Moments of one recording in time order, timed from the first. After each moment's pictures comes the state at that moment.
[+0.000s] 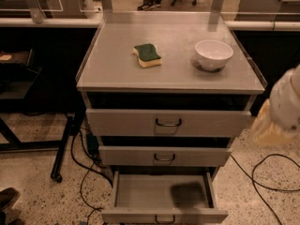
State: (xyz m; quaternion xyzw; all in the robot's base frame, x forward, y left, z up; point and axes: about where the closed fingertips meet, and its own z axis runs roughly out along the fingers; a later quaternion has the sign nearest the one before) arm 0.392 -0.234 0.883 -0.60 0.79 -0.02 0.10
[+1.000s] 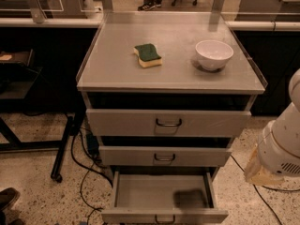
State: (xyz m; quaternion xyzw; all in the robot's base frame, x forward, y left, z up) arm 0.348 -0.241 0.790 -0.61 0.79 0.02 0.04
